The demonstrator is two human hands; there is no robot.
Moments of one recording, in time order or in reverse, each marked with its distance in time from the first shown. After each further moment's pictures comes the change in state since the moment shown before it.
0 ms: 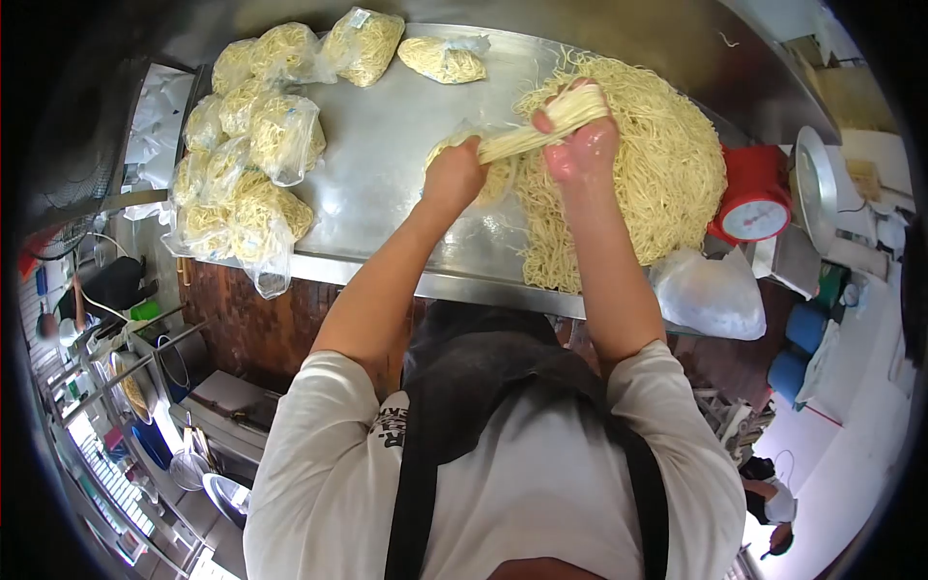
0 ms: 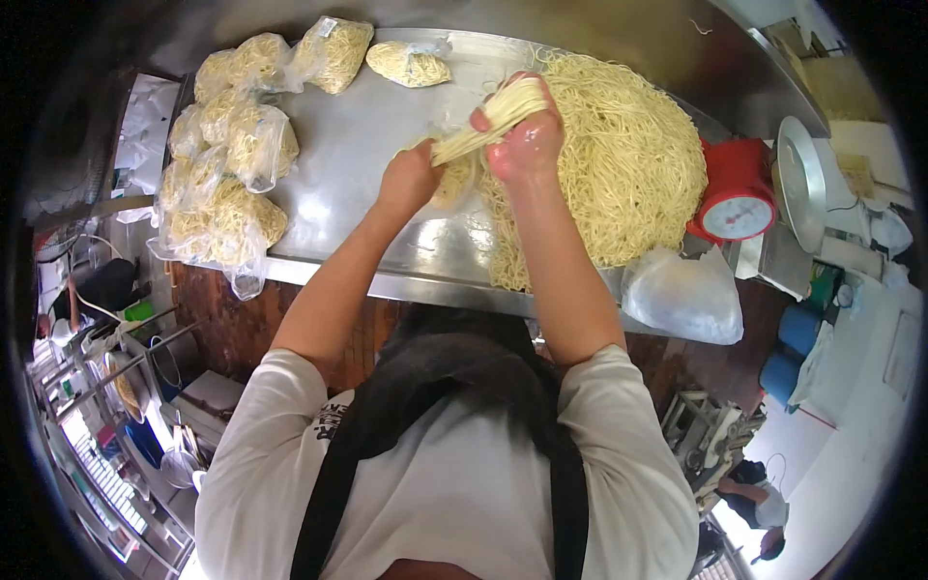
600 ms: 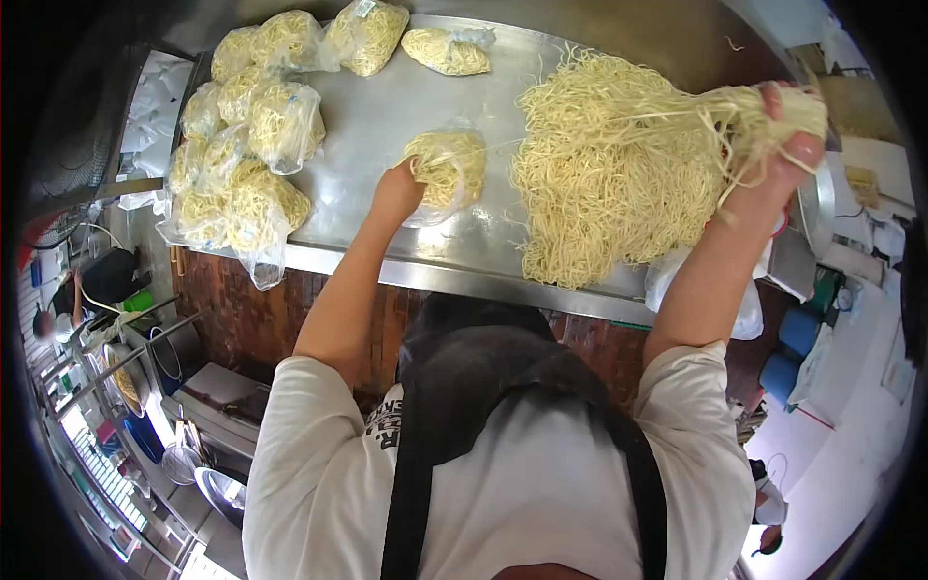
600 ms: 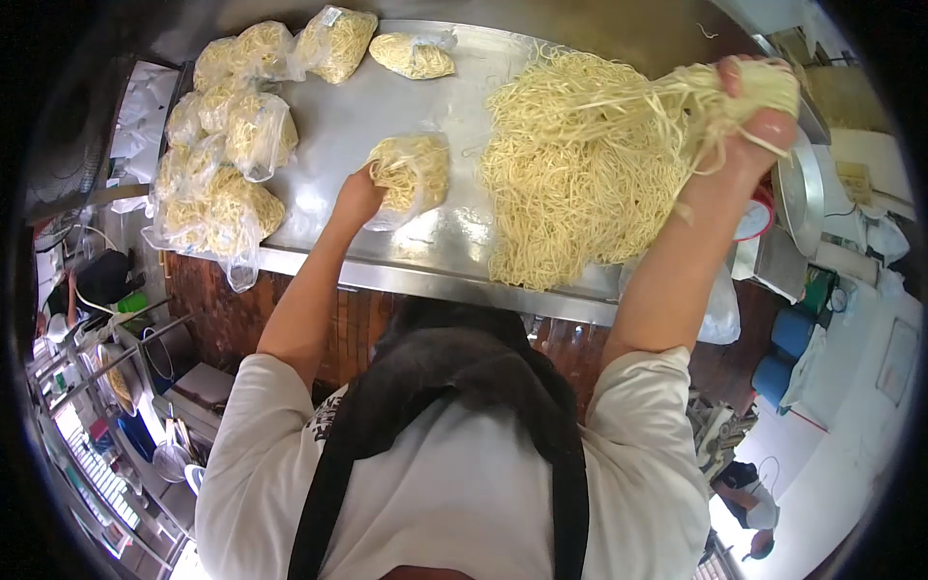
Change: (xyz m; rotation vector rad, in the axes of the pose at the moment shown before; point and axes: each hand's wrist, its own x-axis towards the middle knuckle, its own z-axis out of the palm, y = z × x) left_hand -0.042 -0.101 -0.009 -0.061 -0.099 -0.207; right_hand 0.029 -0.237 -0.003 -0.213 -0.497 -0.329
